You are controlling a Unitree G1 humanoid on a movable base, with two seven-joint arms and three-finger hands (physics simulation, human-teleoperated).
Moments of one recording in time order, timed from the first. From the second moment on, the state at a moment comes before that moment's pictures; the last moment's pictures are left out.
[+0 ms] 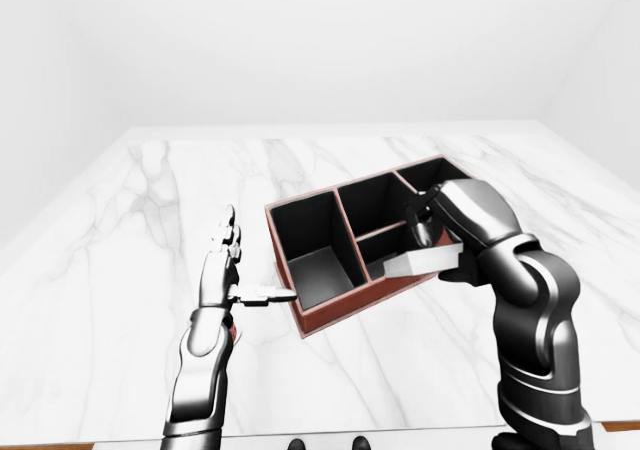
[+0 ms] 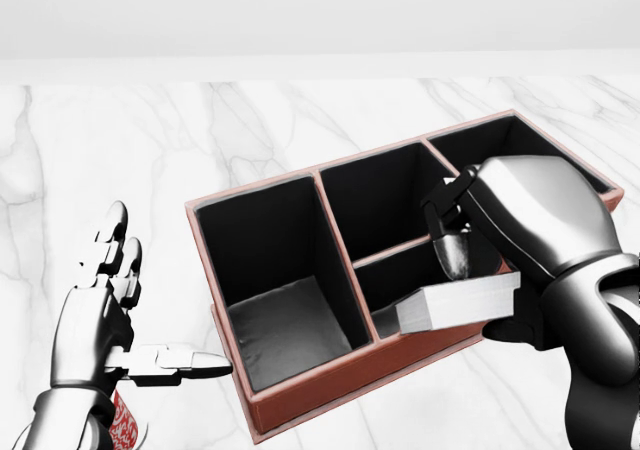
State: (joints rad) left arm -0.02 0.05 0.08 -0.12 0.01 0.09 -0.07; right arm -0.30 -0.22 -0.12 -0.49 -1.01 0.04 0.70
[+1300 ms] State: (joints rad) left arm -0.02 0.04 0.08 -0.10 0.01 0.09 -0.07; right arm -0.44 -0.22 -0.07 -0.35 -1.03 -0.01 0.69
